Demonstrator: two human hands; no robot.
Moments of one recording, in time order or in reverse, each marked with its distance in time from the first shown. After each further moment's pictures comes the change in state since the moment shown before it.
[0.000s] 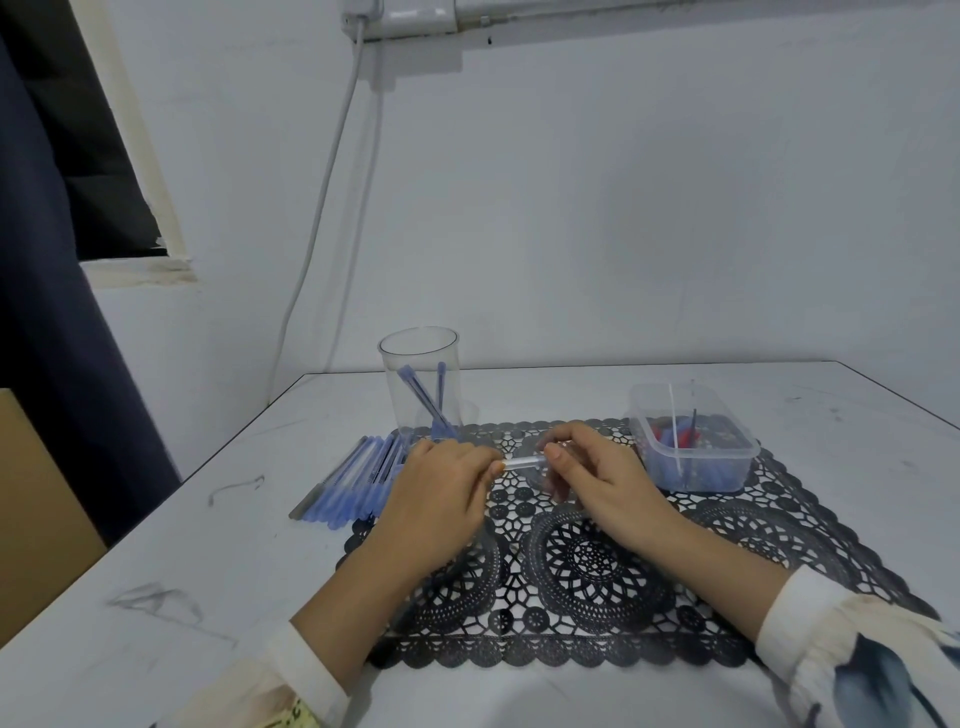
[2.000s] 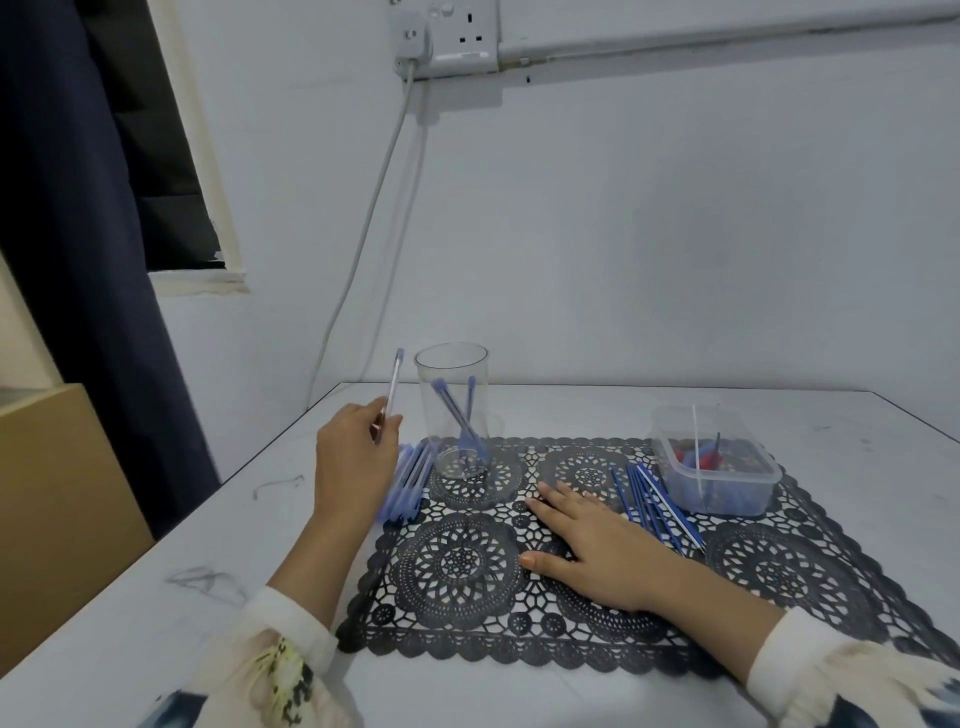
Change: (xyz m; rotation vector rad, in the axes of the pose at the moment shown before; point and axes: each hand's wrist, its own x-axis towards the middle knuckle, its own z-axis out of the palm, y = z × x) left_hand 0.000 -0.076 -0.033 -0.106 0.461 -0.519; right_hand -0.007 0.014 0.021 -0.810 -0.522 -0.037
